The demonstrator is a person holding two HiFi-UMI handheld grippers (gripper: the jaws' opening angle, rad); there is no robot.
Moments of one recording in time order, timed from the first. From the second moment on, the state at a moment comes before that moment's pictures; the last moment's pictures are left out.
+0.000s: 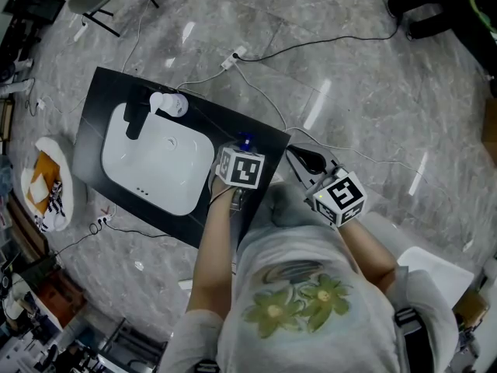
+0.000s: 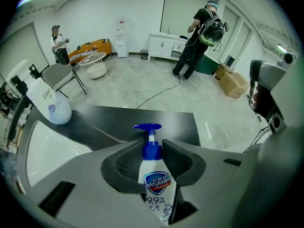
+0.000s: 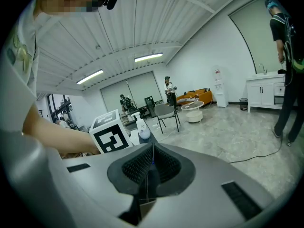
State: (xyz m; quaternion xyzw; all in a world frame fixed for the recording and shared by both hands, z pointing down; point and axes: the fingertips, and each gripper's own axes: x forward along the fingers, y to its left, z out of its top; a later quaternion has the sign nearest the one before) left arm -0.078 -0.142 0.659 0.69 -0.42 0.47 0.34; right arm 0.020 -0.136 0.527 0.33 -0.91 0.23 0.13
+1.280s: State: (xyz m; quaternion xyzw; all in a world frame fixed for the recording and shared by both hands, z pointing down) left arm -0.076 -0.135 0.633 0.73 -0.44 0.44 0.29; right arm 0.019 -0.115 0.511 0.33 -0.91 0.22 0.13
